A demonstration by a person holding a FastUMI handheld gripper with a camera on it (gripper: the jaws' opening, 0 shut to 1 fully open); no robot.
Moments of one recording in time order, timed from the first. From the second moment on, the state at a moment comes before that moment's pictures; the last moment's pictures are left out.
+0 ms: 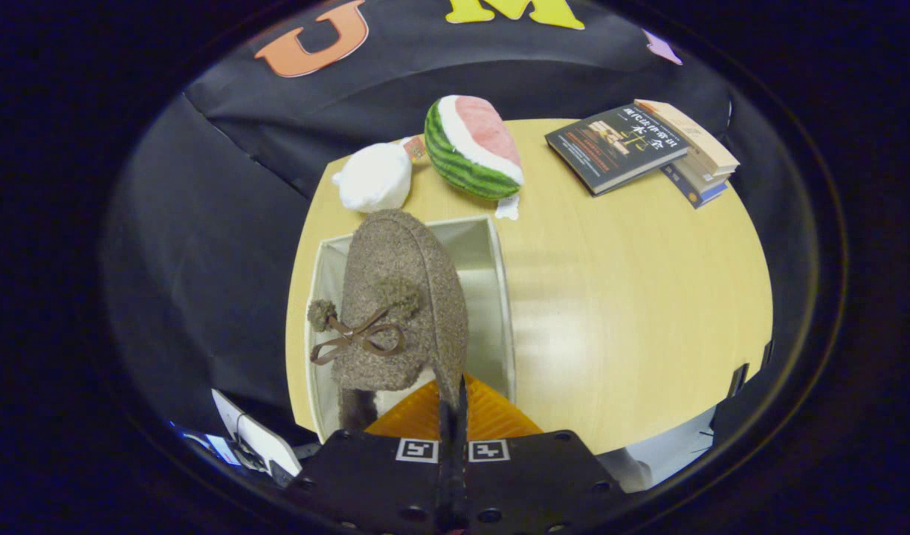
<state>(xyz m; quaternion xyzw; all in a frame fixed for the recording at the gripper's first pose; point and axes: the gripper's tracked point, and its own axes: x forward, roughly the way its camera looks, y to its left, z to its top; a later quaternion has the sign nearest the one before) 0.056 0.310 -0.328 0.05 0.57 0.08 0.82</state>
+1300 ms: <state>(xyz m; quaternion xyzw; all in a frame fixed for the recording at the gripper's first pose) 0.048 0.292 -0.300 0.05 0.51 0.02 0.86</state>
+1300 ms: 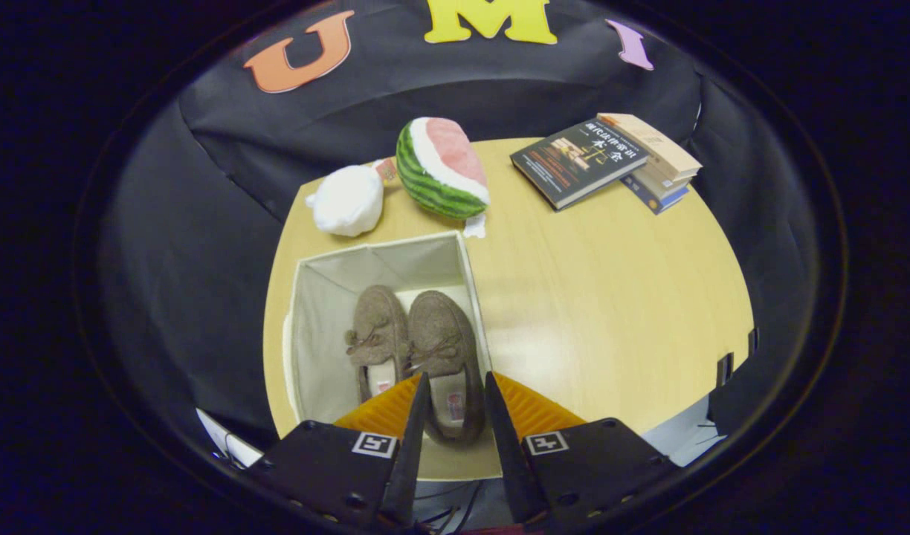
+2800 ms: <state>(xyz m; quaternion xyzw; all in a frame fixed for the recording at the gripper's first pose) -0.096 0.094 0.071 -0.01 -0.10 0.10 0.99</state>
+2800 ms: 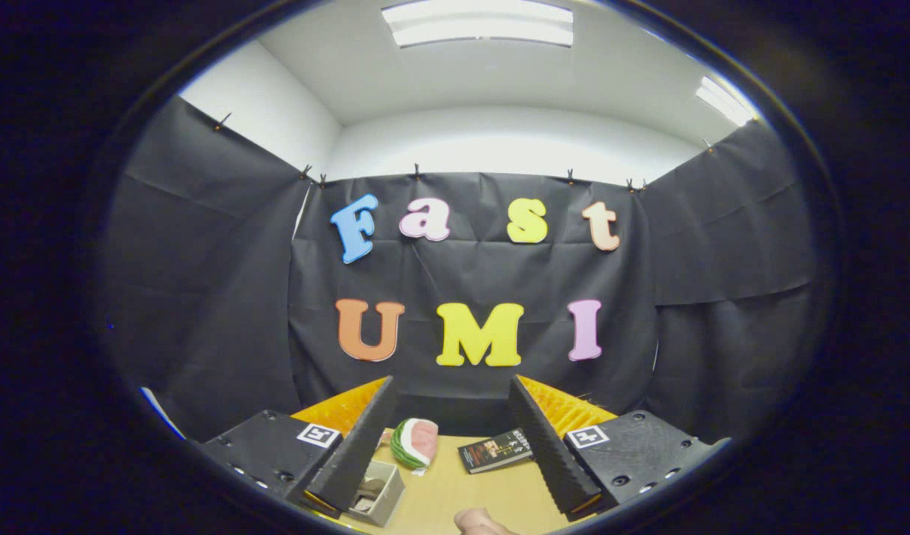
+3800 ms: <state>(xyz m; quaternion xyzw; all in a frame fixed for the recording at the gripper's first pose) -0.075 0.054 0.043 0.02 -0.06 0.06 1.00</state>
